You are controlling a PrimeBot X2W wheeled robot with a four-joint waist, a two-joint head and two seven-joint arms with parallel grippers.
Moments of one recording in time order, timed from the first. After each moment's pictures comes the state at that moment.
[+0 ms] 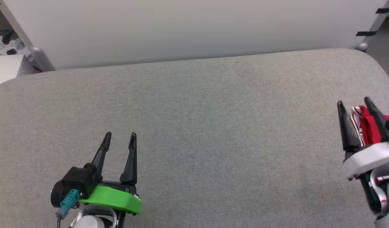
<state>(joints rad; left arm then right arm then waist) -0.03 0.12 -0.08 0.06 -0.26 -0.11 -0.26 -0.21 -0.32 0.00 0.07 0.22 0.13 -0.05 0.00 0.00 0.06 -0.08</state>
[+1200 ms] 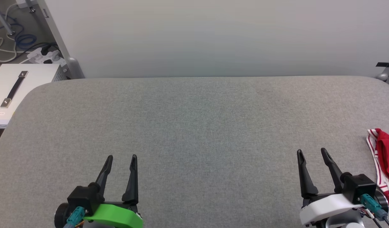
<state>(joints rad) 0.07 0.06 -0.04 0.09 -0.21 -0.13 -0.26 0.02 -0.06 0.02 0.12 0.13 0.13 -0.25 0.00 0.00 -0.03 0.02</state>
